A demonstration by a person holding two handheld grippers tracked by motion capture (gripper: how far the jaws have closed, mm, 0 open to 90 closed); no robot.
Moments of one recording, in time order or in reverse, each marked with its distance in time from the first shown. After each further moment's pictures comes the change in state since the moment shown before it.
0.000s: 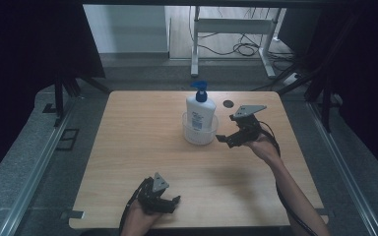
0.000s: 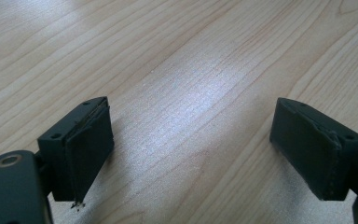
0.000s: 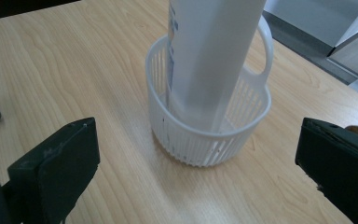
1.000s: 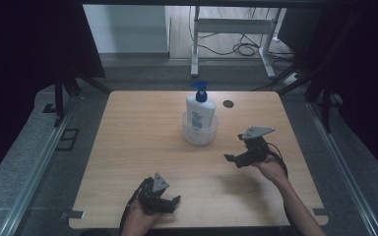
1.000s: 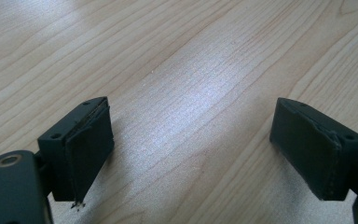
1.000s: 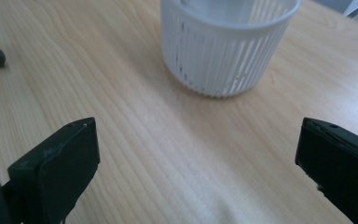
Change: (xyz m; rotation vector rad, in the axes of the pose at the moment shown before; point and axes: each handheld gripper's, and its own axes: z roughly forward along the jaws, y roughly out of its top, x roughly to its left) left arm 0.000 0.000 0.000 0.001 0.003 -0.004; right arm 0.021 -0.067 -0.010 0.042 -0.011 0.038
